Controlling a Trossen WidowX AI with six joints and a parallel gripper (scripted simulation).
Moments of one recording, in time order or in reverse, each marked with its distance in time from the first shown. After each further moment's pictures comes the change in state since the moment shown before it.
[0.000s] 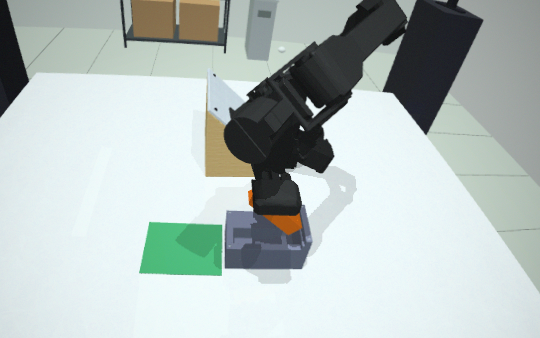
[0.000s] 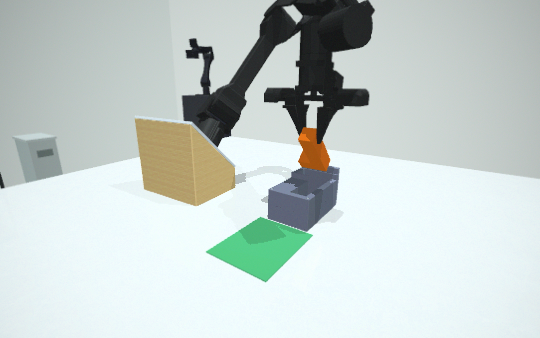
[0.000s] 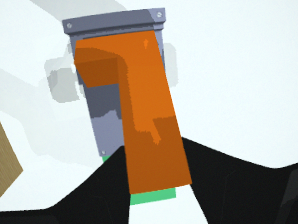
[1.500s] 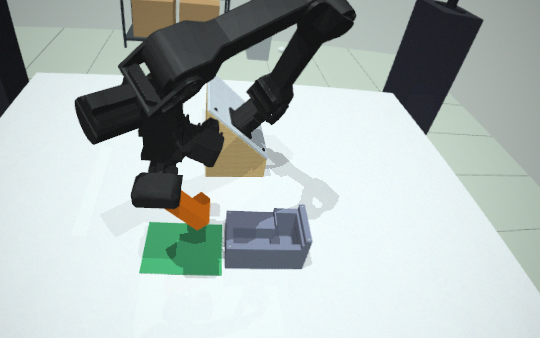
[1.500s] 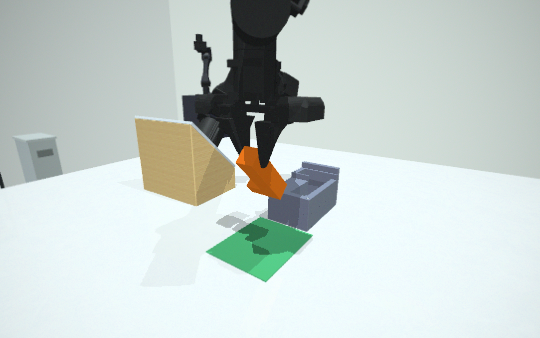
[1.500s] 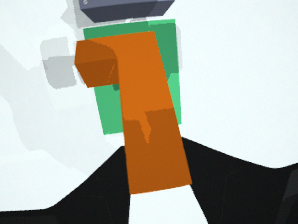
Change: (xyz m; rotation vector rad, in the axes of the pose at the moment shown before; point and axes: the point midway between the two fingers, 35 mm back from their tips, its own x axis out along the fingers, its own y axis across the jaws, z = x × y) arm 0.009 0.014 -0.160 -0.005 0.016 -0.001
